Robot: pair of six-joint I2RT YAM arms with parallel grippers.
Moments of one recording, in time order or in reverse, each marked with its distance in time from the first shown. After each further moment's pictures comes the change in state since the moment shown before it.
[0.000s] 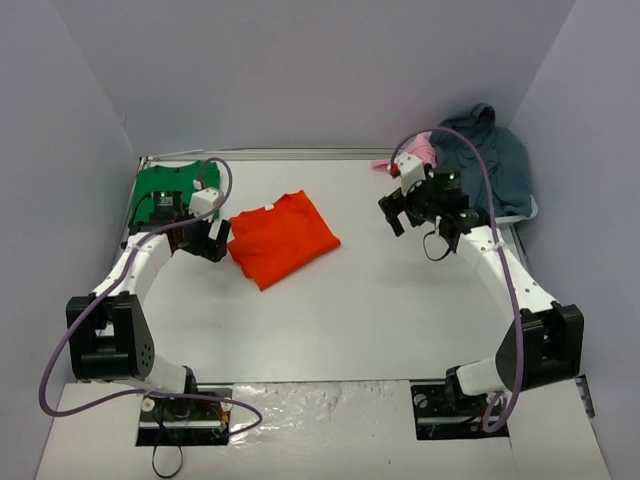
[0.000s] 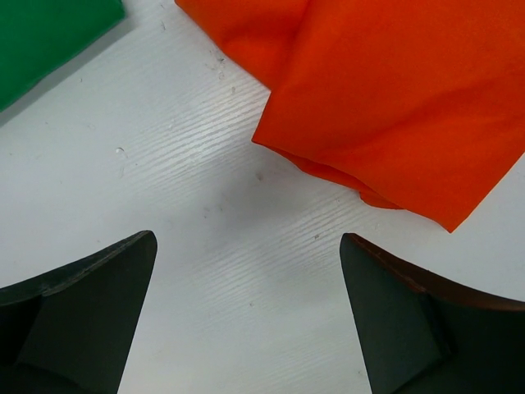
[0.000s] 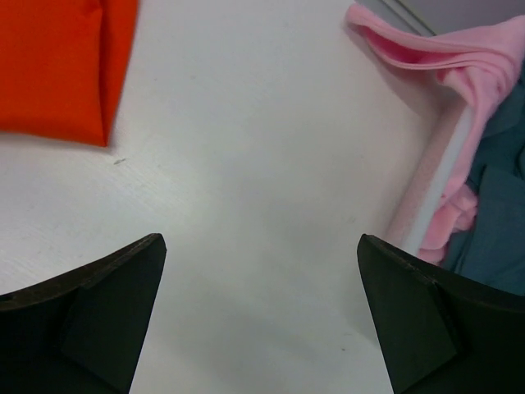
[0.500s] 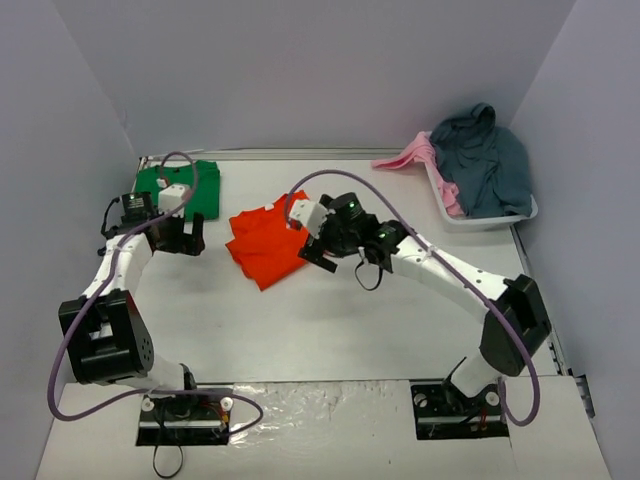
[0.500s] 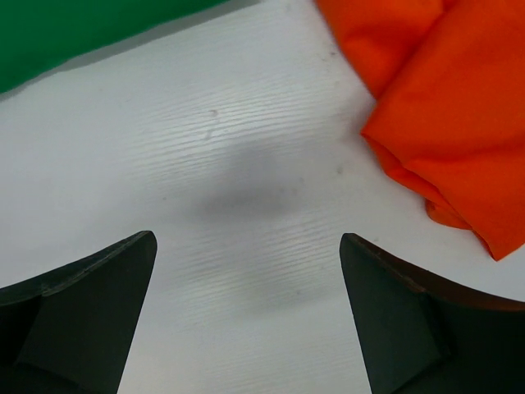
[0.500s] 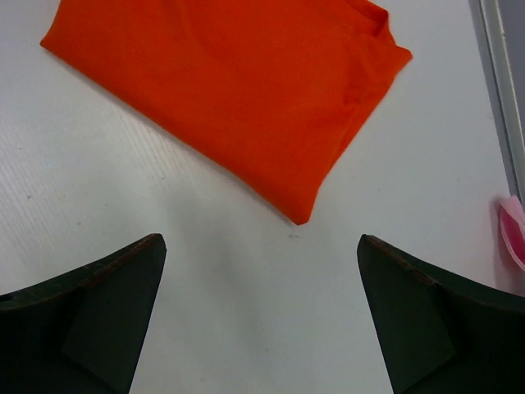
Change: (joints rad) left arm 0.150 0.003 0.000 0.030 0.015 -0.056; right arm 0.524 0.117 0.050 -0.016 0.153 -0.105
